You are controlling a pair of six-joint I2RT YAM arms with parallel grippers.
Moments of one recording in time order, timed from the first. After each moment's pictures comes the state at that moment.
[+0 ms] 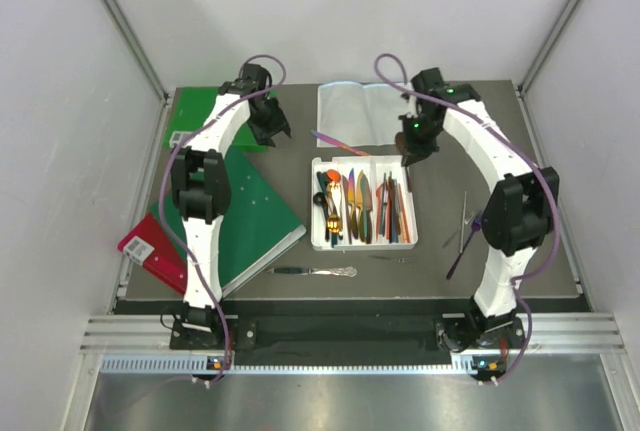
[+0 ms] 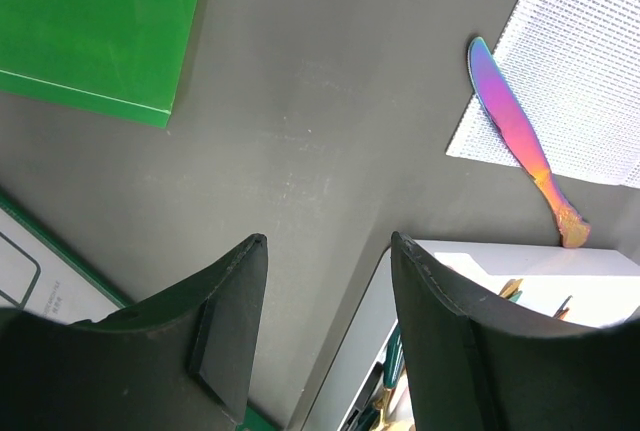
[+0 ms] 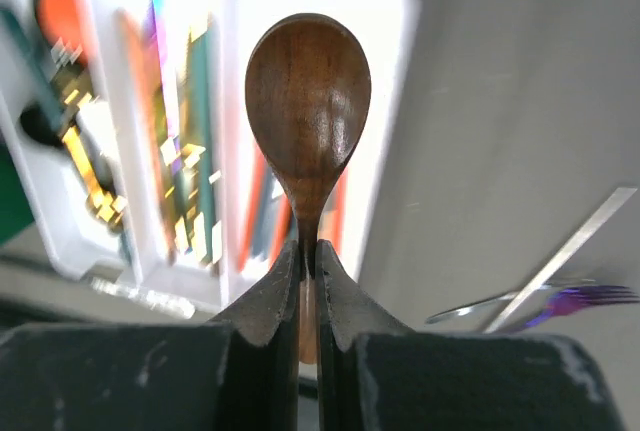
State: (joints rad) left arm -0.18 2.30 2.13 -0.92 0.13 -0.61; right arm 0.26 1.88 1.78 -1.09 -0.11 0.21
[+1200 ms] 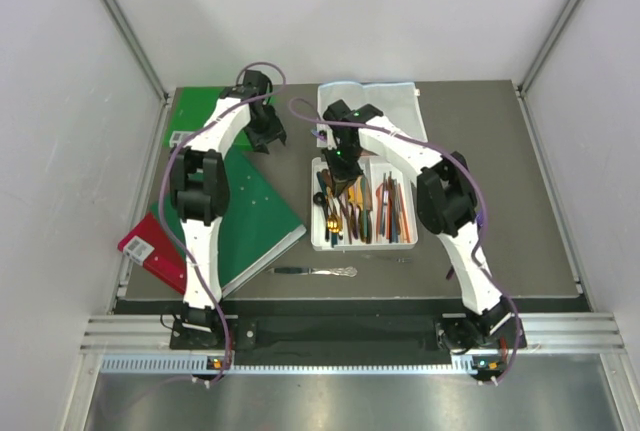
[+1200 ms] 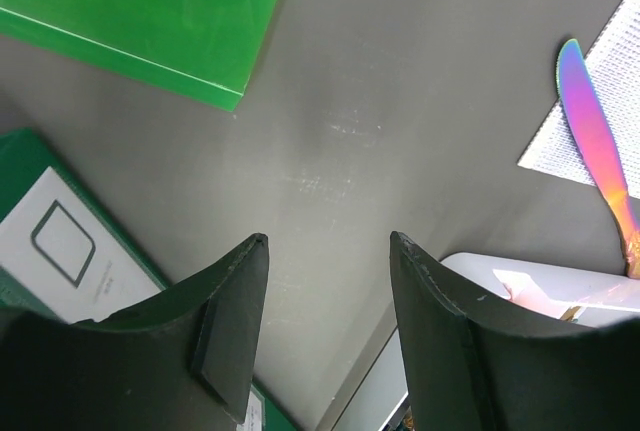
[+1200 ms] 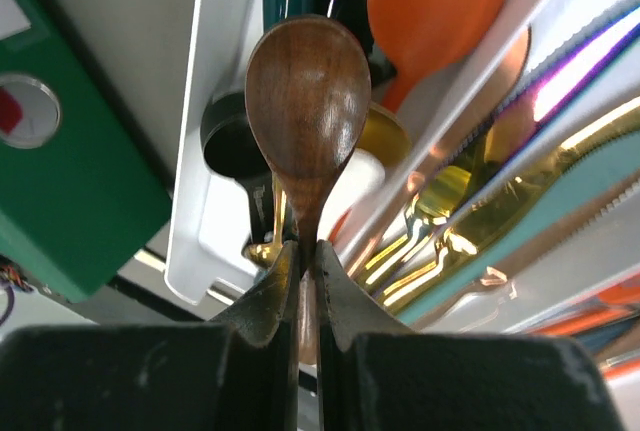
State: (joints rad) left arm -0.18 2.27 2.04 -0.91 0.04 -0.62; right arm 0.64 2.30 2.09 -1.14 -0.27 0.28
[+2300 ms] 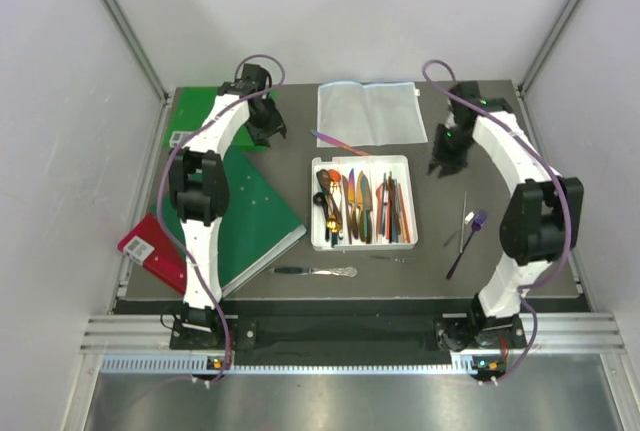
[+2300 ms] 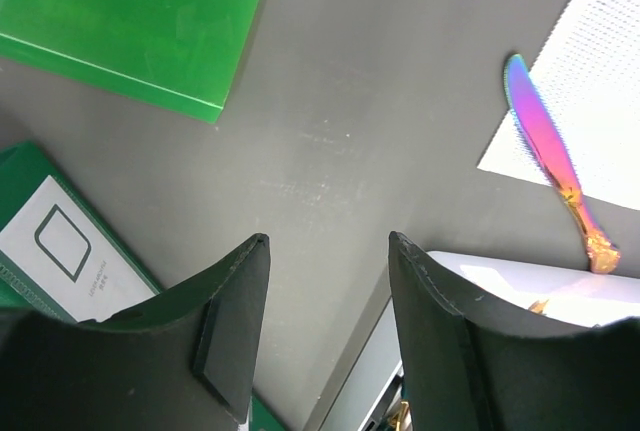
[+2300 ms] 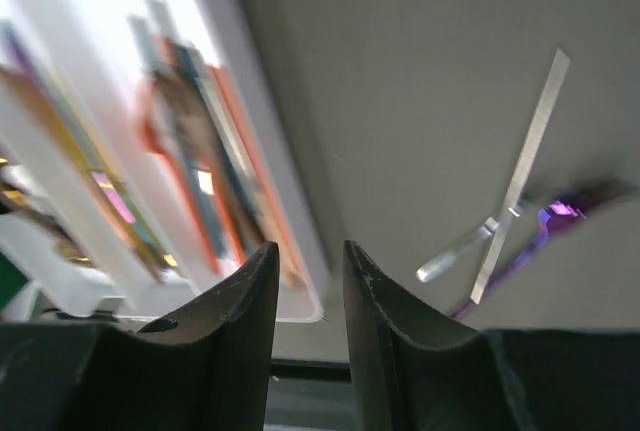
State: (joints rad) left arm -0.18 2.27 2.08 -0.91 0.04 -0.62; right arm 0.18 1.80 1.61 -1.05 -0.13 0.39
